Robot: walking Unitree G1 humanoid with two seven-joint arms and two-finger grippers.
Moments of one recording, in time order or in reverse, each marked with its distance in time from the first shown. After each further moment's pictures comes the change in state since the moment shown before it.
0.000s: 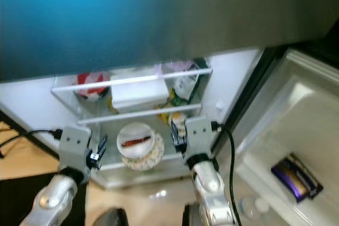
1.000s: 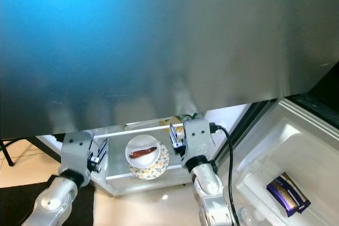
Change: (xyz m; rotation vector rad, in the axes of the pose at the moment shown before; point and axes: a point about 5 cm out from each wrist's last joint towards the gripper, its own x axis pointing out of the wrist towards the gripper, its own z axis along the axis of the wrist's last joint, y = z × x) left arm -0.005 0.001 -0.024 0.024 0.100 0.001; right arm -0.008 0.004 -0.022 0.018 0.085 0.031
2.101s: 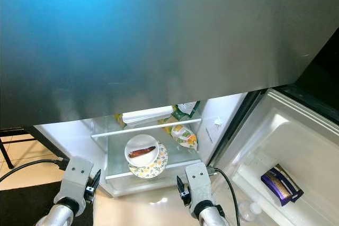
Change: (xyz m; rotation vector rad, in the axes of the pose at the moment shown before) left arm -0.019 0.002 -0.060 0.057 0.183 0.022; right arm -0.059 -0.018 -0.098 -0.040 0.375 -0.041
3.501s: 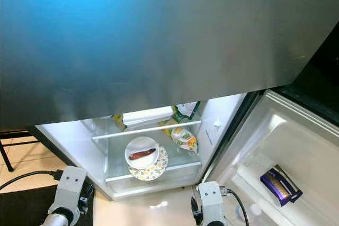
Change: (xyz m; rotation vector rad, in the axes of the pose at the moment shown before) left arm 0.002 0.002 -0.030 -0.047 0.106 0.034; right arm -0.018 -0.013 -0.050 0.044 0.169 -0.110
